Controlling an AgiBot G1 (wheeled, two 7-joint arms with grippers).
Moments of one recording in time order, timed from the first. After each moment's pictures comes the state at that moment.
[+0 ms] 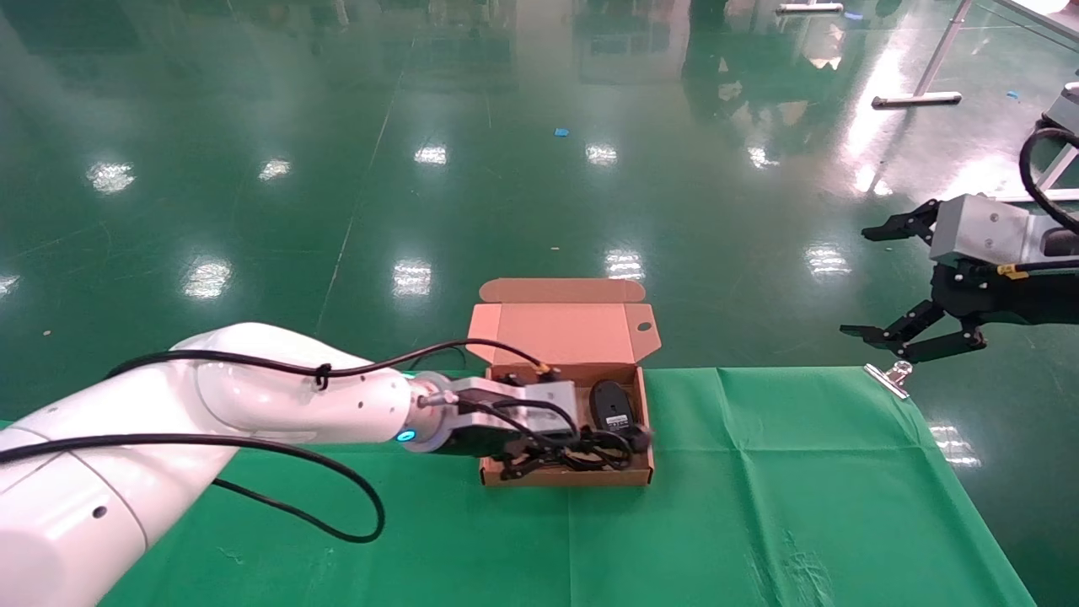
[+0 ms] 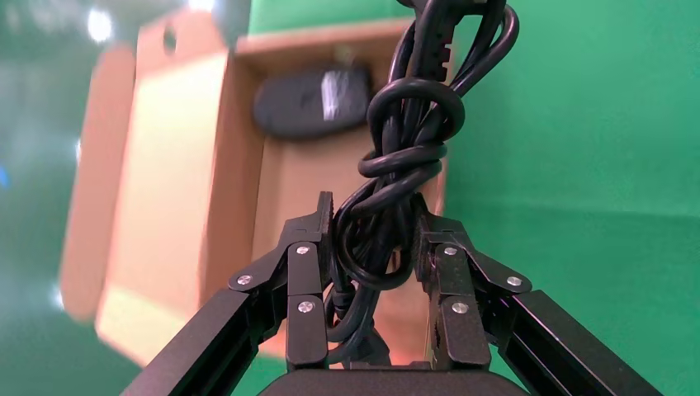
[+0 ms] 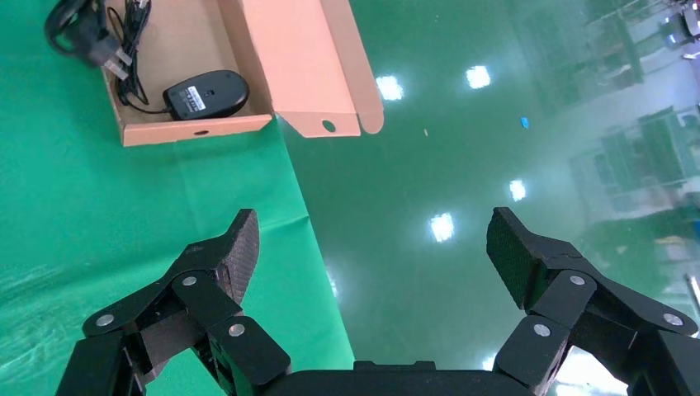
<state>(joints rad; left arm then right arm) -1.66 1.37 1.19 -0.54 1.51 0.80 -0.05 1.98 -0.83 -1.00 0.22 -1.21 -1.29 -0.52</state>
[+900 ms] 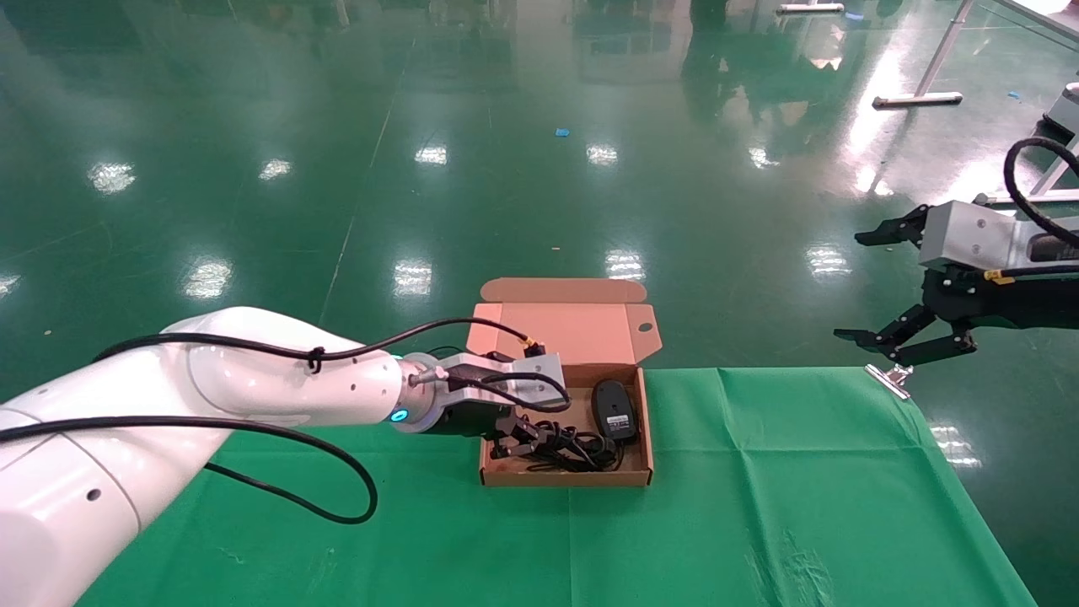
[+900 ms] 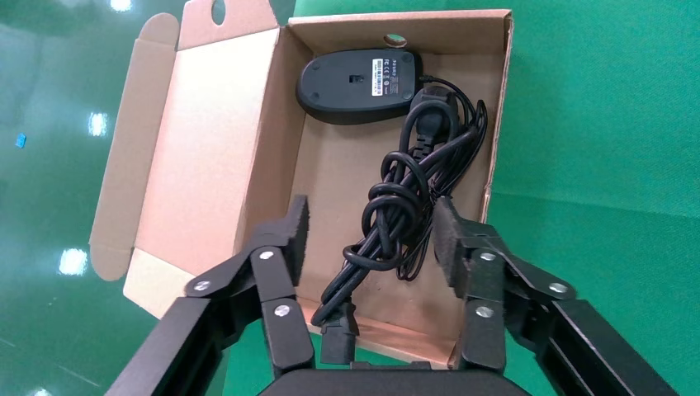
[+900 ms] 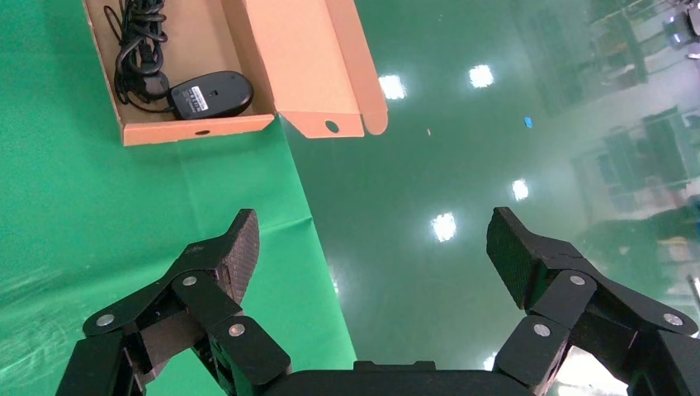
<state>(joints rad) -1.65 1.34 1.21 -0.56 1.49 0.79 -0.14 1.95 -0.82 -0.98 0.26 -1.20 -1.29 -0.50</state>
